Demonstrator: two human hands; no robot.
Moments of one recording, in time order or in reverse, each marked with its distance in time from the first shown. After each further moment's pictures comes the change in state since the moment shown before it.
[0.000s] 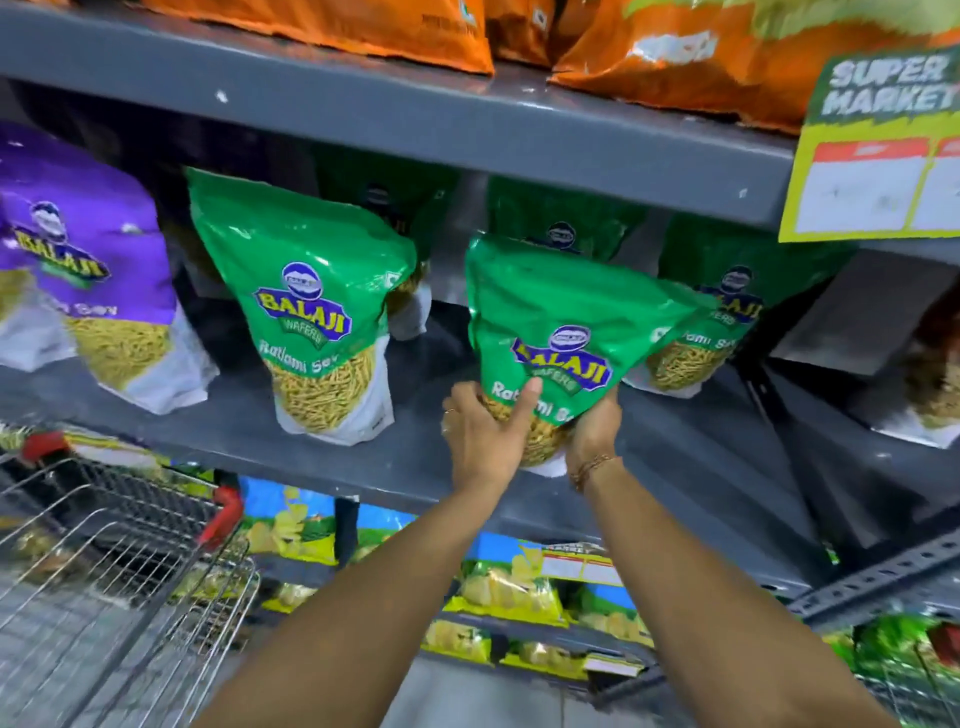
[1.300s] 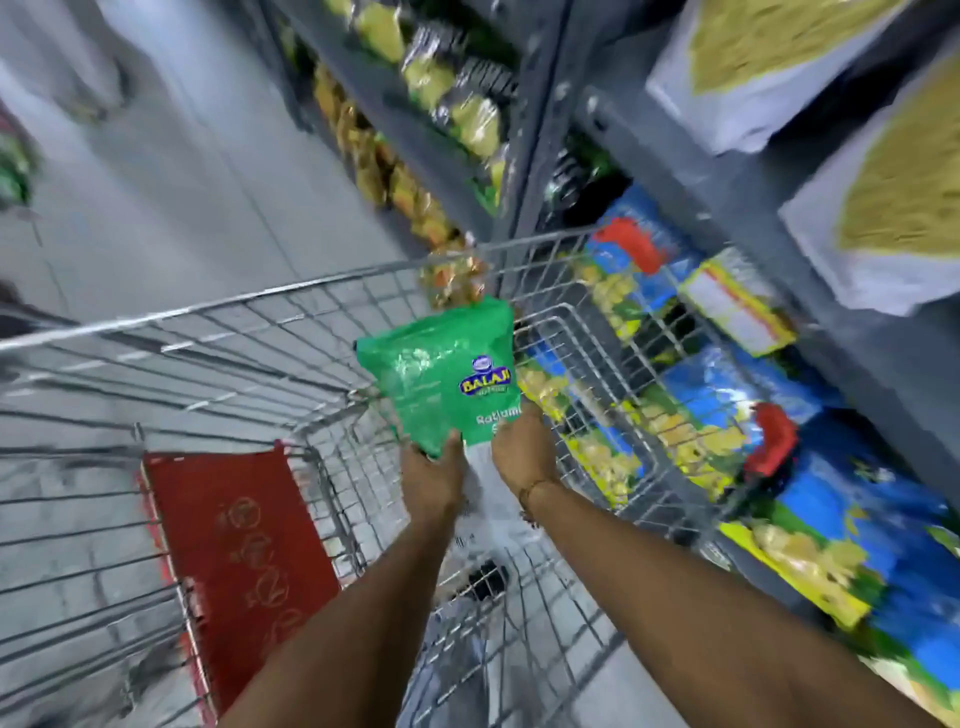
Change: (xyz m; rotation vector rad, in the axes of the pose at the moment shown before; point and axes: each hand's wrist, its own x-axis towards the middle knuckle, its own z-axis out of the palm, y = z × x) left_hand -0.059 -0.381 -0.440 -0.233 0.789 -0.974; right_hand -0.372 0.423 0.235 -1.461 -1.051 0.074
